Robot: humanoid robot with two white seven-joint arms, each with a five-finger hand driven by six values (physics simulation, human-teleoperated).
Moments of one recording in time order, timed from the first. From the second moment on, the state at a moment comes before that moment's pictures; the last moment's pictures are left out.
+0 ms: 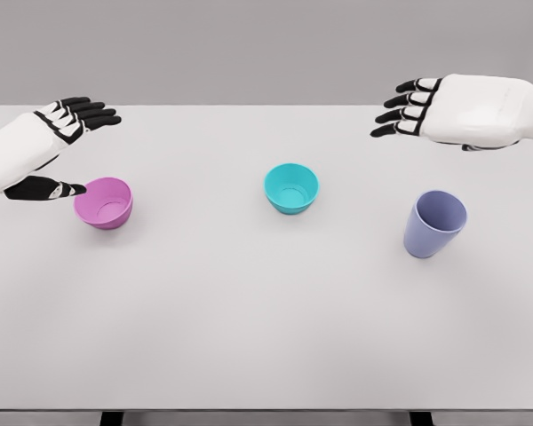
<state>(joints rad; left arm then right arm) -0.23 0.91 -0.22 -1.64 -0.33 -0.61 -0.11 -0.86 -1.02 0.65 -1.75 0.43 -0.61 0.61</state>
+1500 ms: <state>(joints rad) -0.75 1.05 -0.81 -1.74 -0.23 -0.11 -0.61 -0.62 -0.99 0.40 -1.65 0.39 -0.61 0.61</state>
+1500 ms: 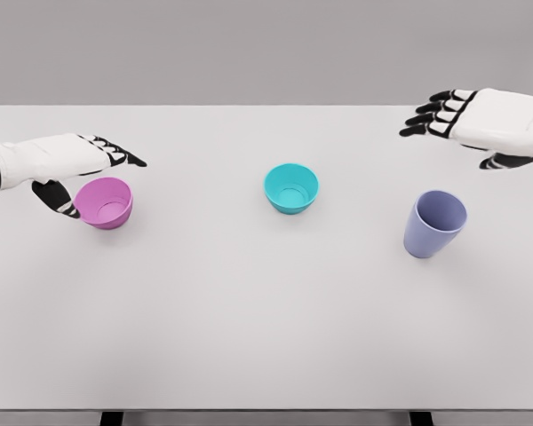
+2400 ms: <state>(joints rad) -0.69 0.99 -0.81 -1.70 -0.26 0.11 -0.61 -0.61 -0.99 0.39 -1.64 0.39 -0.61 0.61</state>
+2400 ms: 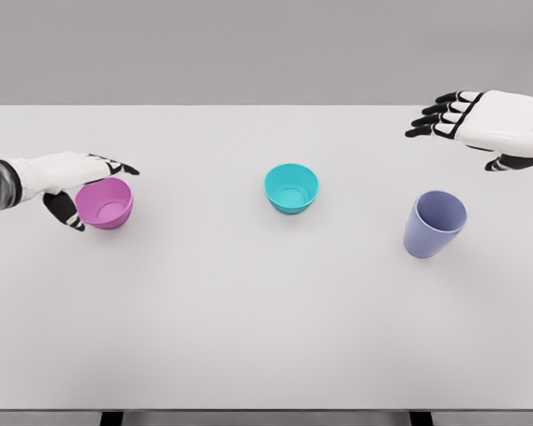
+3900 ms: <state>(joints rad) -0.69 0.93 -0.84 -1.63 -0.32 0.09 -0.61 -0.60 -1.01 0.39 -1.64 0.39 -0.61 0.61</state>
